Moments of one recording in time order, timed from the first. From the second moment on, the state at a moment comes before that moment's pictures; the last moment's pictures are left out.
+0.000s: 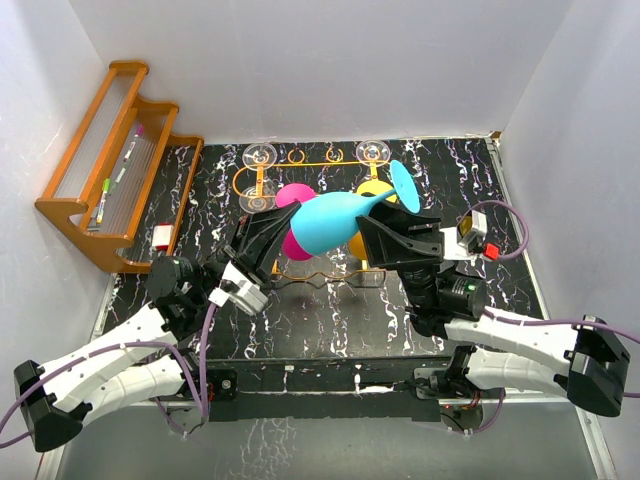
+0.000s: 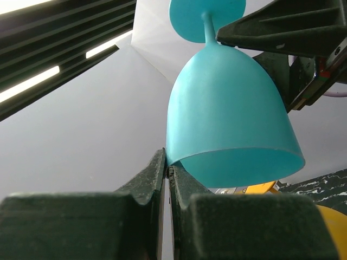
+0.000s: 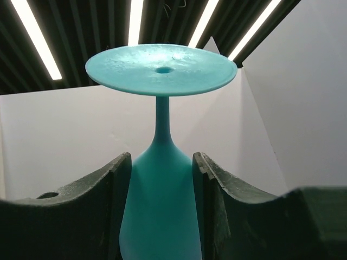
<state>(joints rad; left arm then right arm) -0.92 0.84 0.74 0.74 0.36 0.84 1.02 1.03 0.62 1.53 0.09 0.35</state>
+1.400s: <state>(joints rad) -0.91 0.83 0.72 0.74 0.39 0.86 1.01 1.02 0.62 1.53 0.10 0.35</state>
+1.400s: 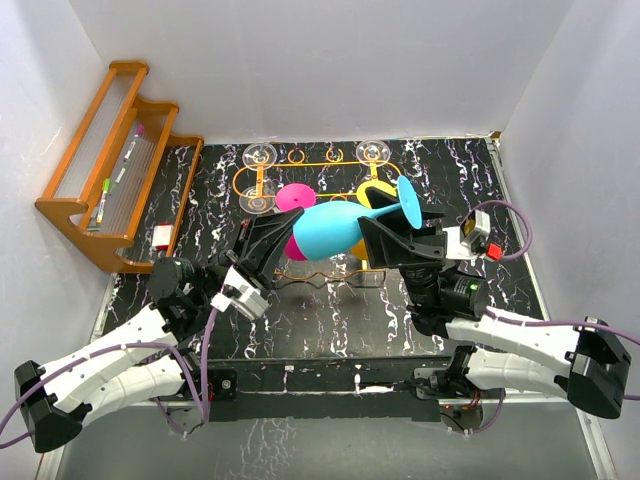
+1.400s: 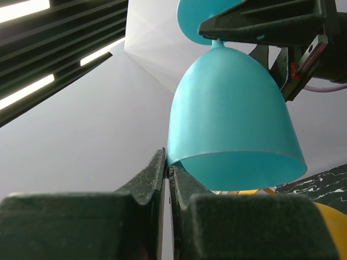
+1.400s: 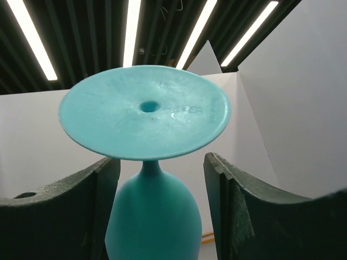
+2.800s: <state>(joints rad) -0.87 0.85 1.20 -0.26 0.32 0.90 1.00 0.71 1.32 0.21 -0.11 -0.03</state>
